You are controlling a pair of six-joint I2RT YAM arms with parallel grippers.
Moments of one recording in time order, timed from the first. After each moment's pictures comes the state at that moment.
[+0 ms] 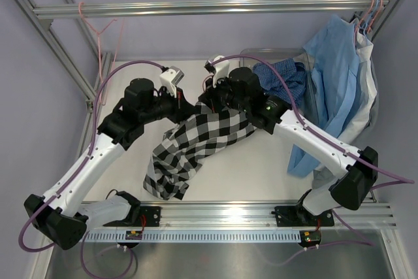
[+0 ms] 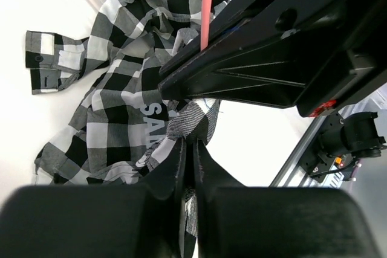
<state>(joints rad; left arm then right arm) -0.53 1.10 1.15 -0.41 0.40 -0.23 0.81 1.48 1.44 -0.26 -0.09 0.11</state>
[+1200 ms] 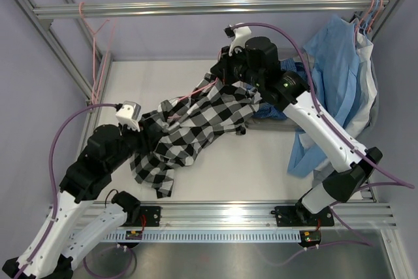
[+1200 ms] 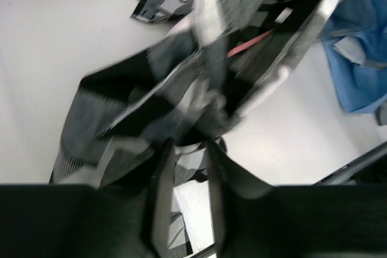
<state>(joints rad) -0.53 0.57 0.91 -0.68 0.01 -0.29 0.69 1.57 1.81 -0.51 -0.05 0.21</state>
